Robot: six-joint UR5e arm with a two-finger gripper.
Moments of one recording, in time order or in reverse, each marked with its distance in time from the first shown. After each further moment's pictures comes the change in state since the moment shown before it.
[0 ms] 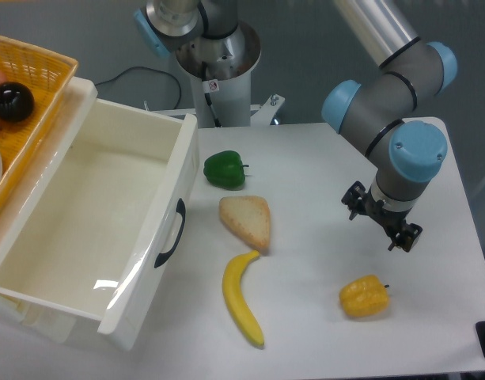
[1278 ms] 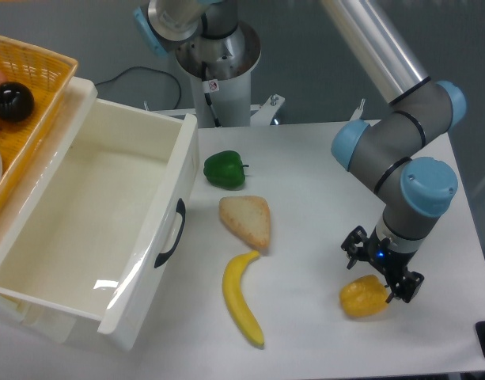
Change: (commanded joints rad) arm -0.014 -0.123 0.077 0.117 -0.261 0.178
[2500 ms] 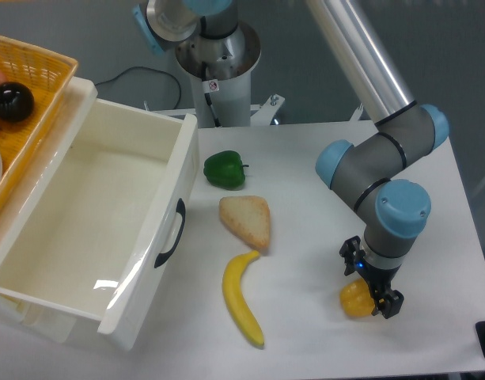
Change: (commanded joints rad) arm -0.077 -0.067 -0.002 0.117 0.279 0.097
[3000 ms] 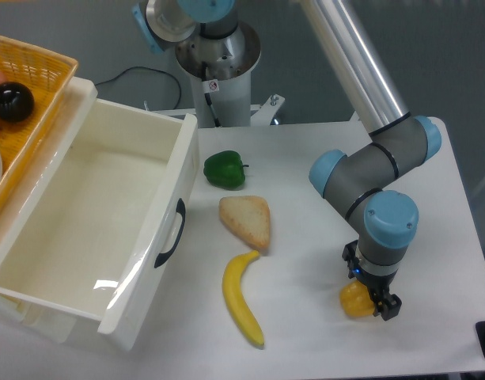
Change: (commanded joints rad) arm -0.003 -0.003 -0.011 0.000 0.003 -0.006
